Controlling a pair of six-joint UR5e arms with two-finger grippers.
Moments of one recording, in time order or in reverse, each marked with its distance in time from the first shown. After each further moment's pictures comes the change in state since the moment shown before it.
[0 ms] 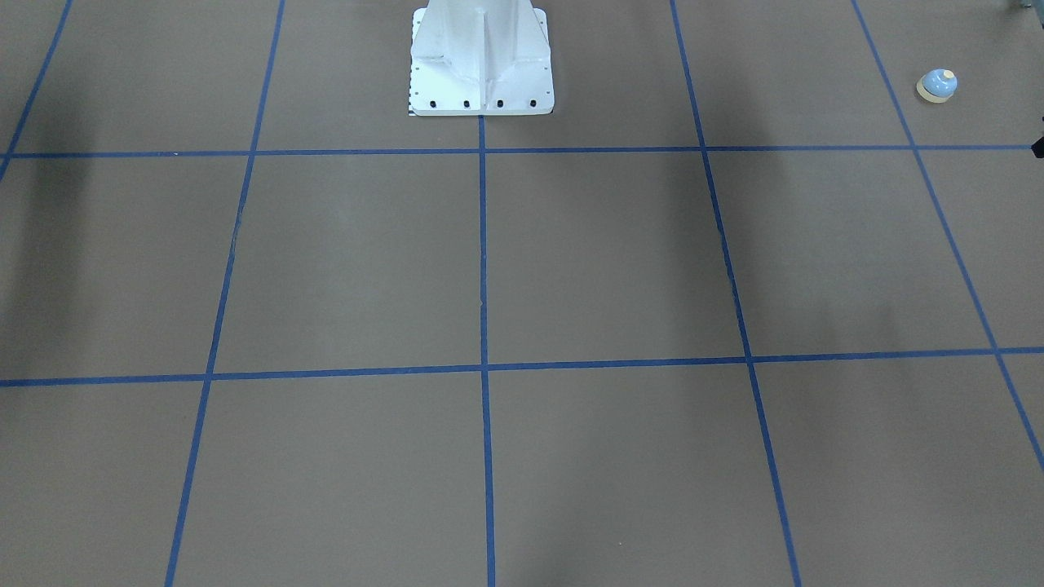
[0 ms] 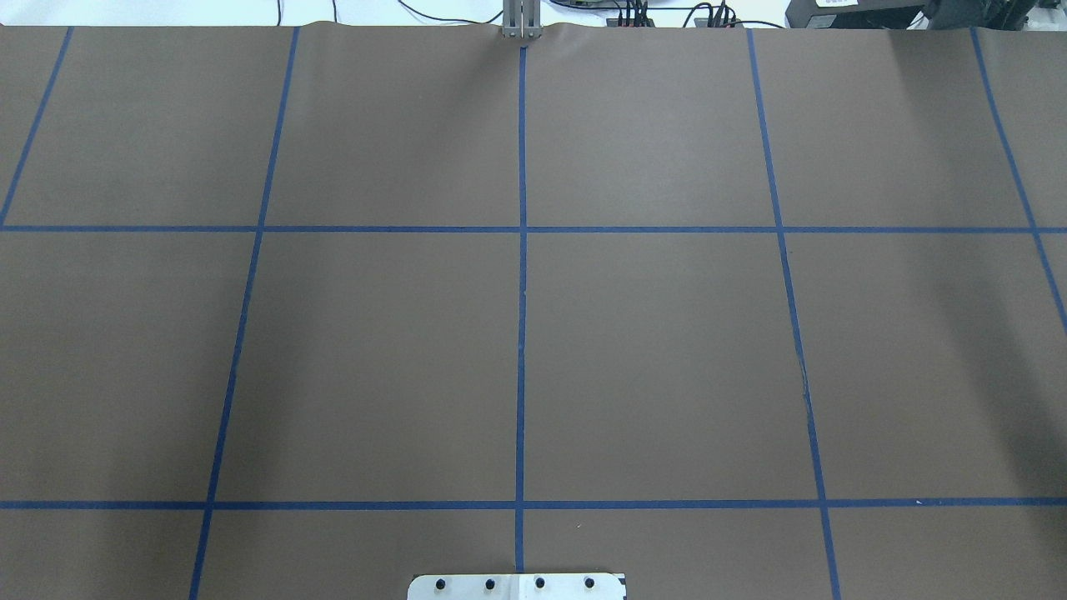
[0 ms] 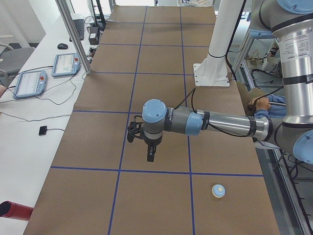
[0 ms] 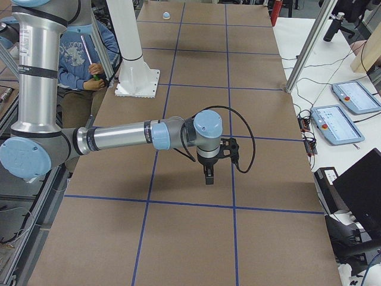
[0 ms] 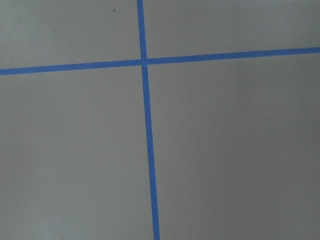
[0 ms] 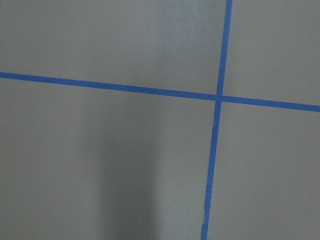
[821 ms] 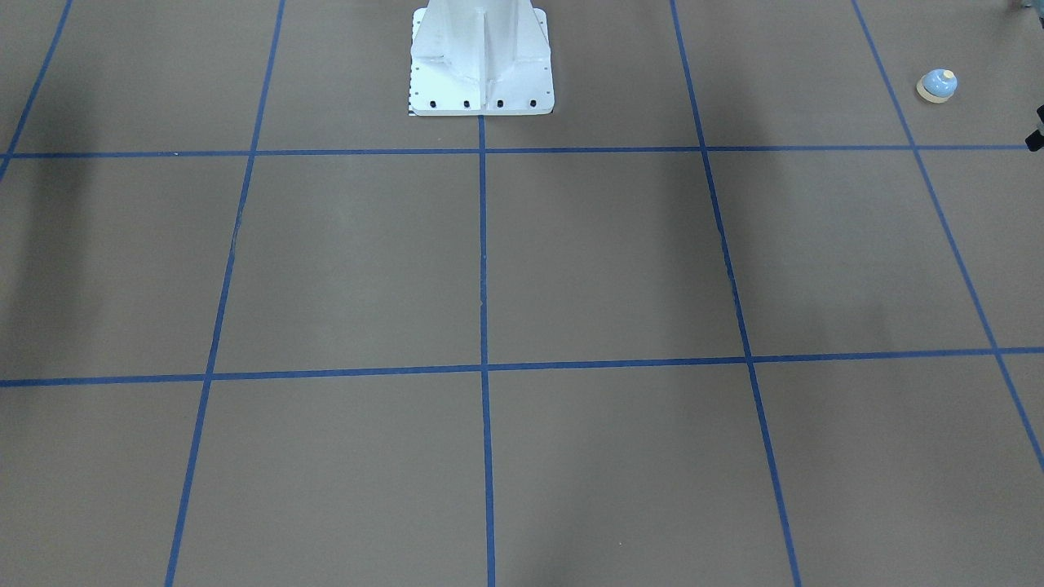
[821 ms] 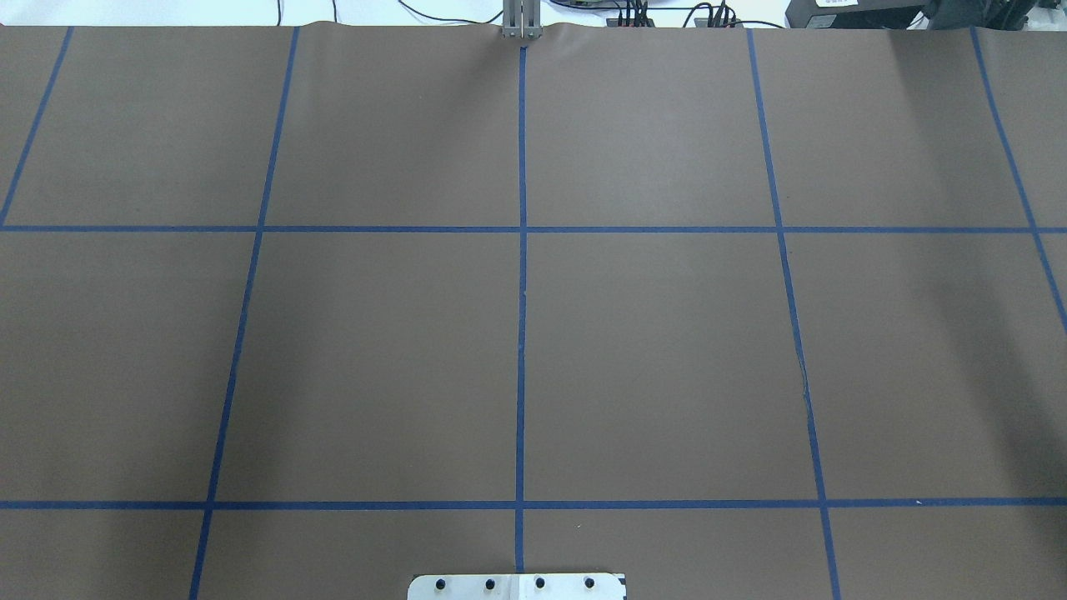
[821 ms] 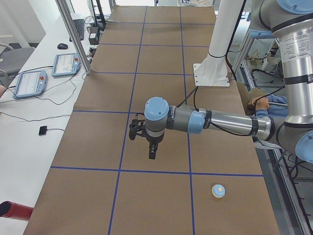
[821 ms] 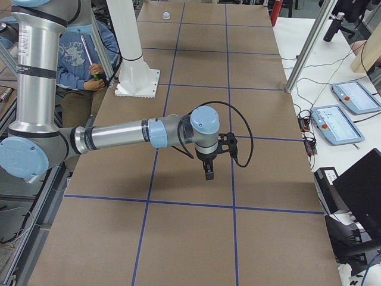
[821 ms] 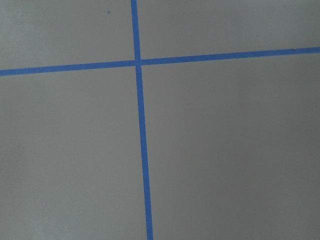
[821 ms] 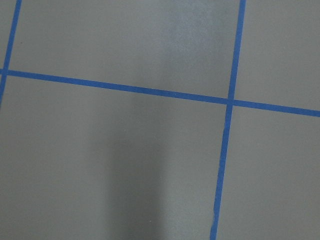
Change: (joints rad) left arm 0.004 0.021 -0.023 -0.001 -0.041 -0.009; right arm -0.002 -0.019 0.022 0.070 0.033 -0.005
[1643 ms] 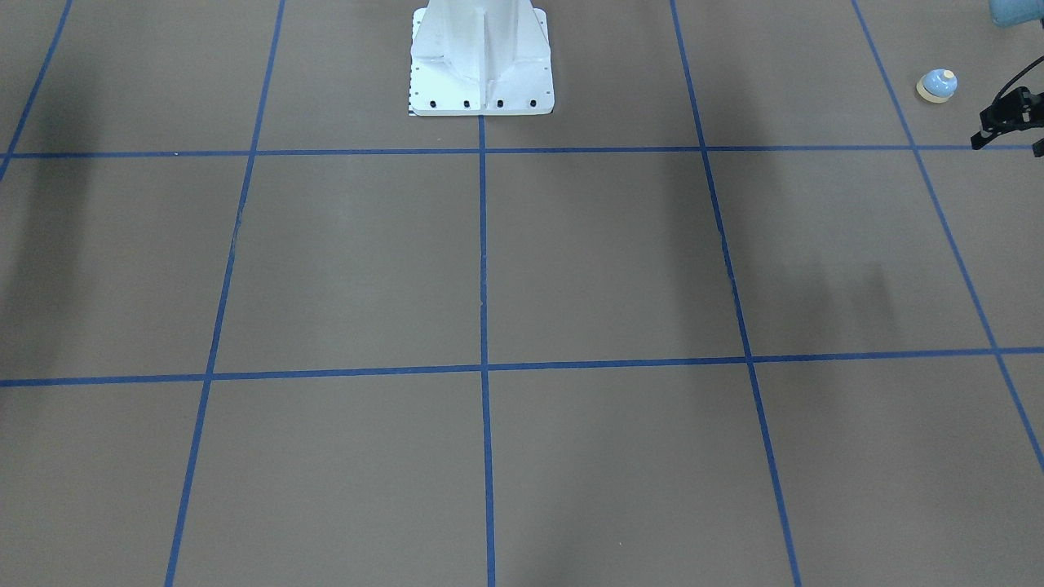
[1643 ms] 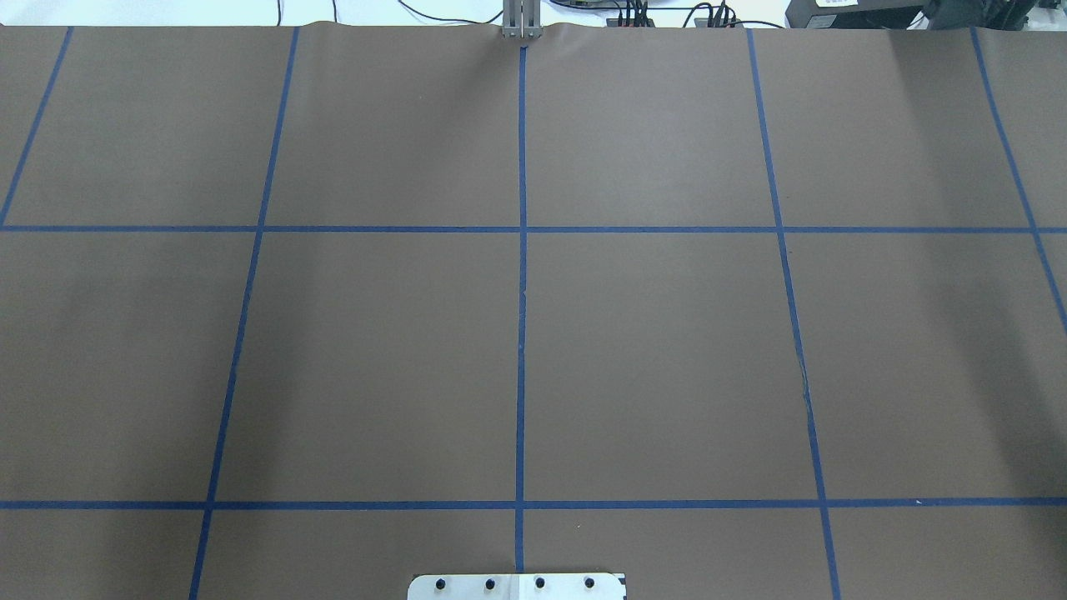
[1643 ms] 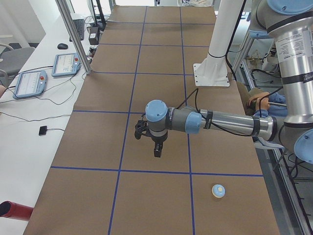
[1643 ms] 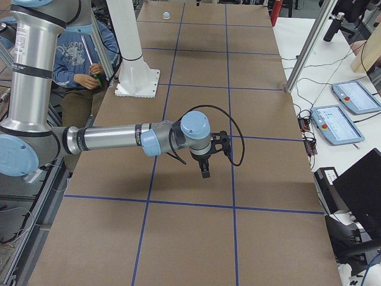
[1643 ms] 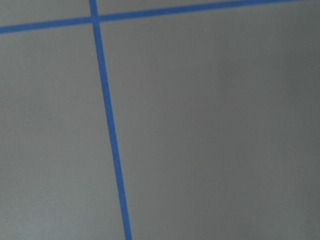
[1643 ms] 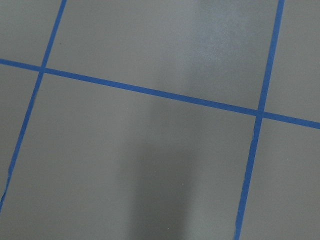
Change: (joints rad) left arm 0.163 0.069 0.020 0.002 0.053 0.009; right arm -0.026 -0.059 -0.004 0.141 0.065 0.035
